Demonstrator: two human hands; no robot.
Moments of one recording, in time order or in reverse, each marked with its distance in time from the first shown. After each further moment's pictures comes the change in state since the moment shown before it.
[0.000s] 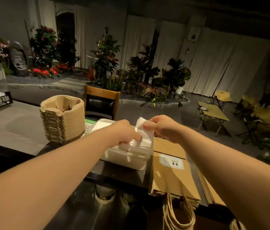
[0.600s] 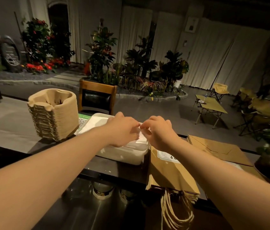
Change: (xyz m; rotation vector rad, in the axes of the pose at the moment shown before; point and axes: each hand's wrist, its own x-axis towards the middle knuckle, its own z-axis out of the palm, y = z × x) left_hand 0.004 -0.013 0.012 0.558 0.100 0.468; right_hand -0.016 0.031 0.030 -0.638 0.206 -0.296
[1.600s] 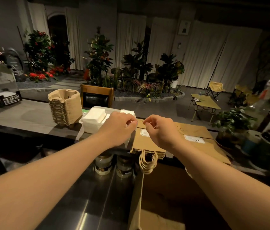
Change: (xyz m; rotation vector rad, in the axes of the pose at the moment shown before) left_hand -0.113 0.101 0.000 -0.258 0.403 -0.003; right_hand -0.167 -0.019 -0.076 0.383 0.187 0.121
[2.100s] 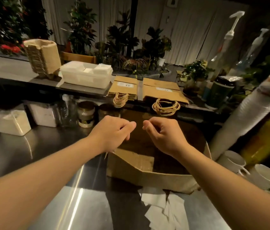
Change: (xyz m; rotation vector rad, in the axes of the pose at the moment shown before) left_hand -0.215 0.108 0.064 -0.231 -0.189 0.026; right_hand -0.254 0.052 -0.032 -0.016 -0.016 -0.062
